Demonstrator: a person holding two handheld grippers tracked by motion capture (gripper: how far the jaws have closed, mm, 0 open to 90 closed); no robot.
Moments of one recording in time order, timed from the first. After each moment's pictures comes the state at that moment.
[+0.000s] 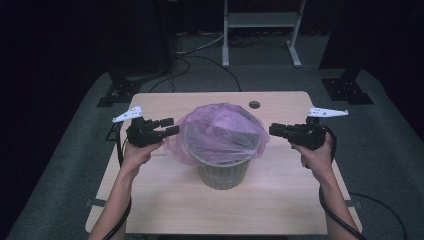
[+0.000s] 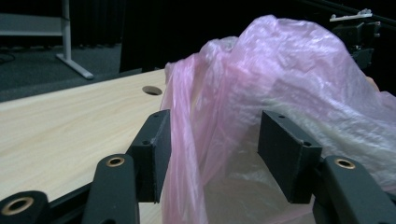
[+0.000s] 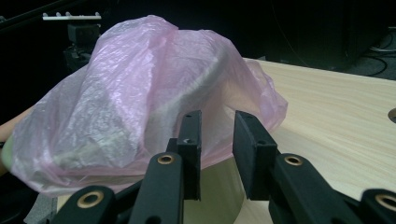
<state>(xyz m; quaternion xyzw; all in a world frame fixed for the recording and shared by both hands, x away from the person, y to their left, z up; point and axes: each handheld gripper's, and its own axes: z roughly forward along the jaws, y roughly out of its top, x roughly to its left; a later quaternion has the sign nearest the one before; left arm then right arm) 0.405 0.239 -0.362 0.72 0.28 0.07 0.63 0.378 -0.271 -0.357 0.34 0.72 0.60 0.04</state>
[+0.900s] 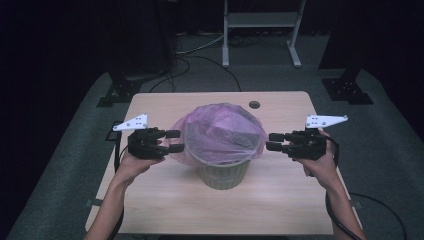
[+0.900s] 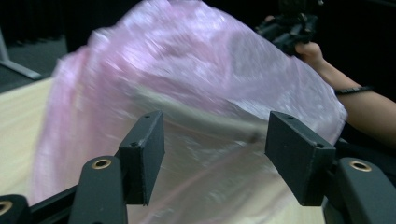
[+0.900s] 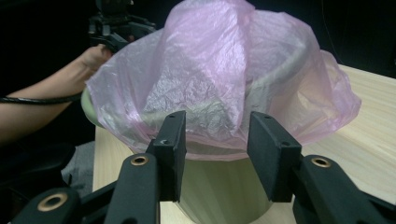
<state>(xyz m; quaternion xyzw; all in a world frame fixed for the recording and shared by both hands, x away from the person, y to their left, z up) 0.366 0.218 -0.350 0.78 0.18 0.01 0.60 0.349 -0.259 -0.349 0.25 0.77 0.59 0.02</state>
